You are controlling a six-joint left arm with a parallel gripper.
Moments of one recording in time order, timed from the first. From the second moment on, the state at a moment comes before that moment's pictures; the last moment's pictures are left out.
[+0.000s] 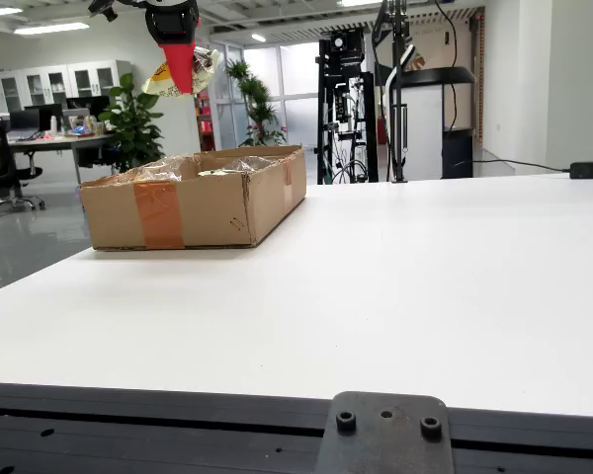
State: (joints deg) arm -33.9 41.6 53.9 29.6 60.6 -47.2
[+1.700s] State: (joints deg) arm -52.5 19.8 69.6 28.3 69.7 -40.9
